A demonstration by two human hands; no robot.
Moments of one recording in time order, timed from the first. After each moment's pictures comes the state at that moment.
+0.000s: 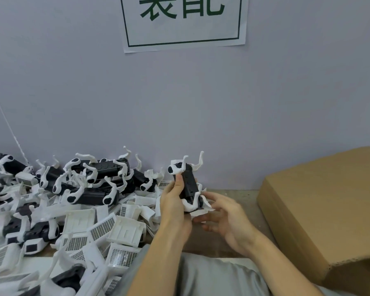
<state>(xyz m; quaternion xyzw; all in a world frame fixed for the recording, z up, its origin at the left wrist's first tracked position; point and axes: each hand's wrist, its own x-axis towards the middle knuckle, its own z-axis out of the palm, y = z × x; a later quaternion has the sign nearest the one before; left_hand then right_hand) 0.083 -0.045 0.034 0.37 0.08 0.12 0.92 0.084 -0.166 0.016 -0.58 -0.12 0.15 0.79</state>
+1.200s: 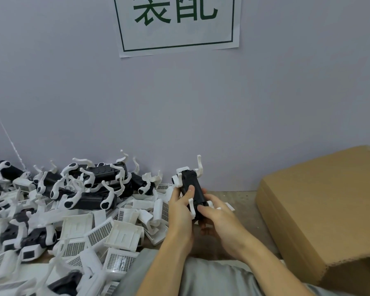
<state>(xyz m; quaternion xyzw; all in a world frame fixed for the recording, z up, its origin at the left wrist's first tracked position) 0.085 -0.055 0.016 0.49 0.04 0.12 0.86 0.081 -0.156 0.012 -0.65 -0.15 0.11 0.73</state>
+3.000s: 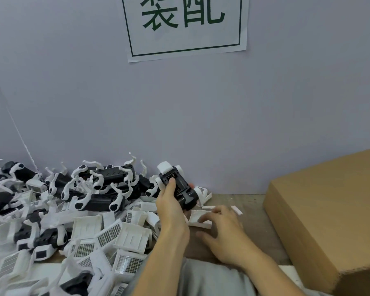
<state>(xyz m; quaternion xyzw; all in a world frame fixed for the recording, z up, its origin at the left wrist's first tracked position) 0.083 -0.034 0.040 0.39 0.15 0.19 0.89 0.092 -0.162 -0.014 -0.93 -0.20 -0.05 0.29</state>
